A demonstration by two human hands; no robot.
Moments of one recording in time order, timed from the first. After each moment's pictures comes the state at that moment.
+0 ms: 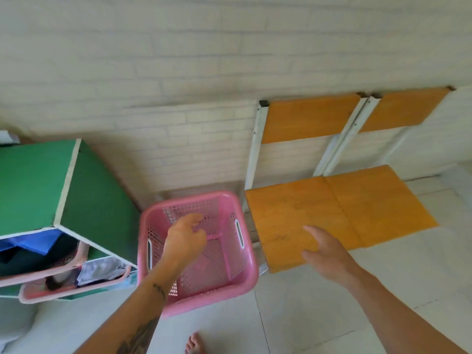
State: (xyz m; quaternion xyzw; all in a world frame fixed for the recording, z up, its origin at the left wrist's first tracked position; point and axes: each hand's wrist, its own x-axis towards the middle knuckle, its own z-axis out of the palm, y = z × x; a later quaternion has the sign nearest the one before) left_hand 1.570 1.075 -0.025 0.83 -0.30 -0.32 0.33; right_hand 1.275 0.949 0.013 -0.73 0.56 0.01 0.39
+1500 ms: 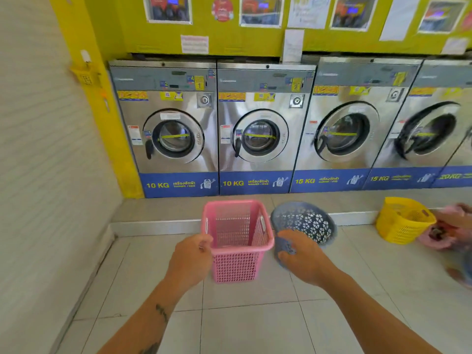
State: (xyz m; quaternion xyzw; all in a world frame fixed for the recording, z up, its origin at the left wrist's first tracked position) left_hand 0.464 0.634 0.154 0.34 -0.86 -0.36 0.16; right_hand 0.301 0.839 0.161 -0.35 0.86 -0.35 0.13
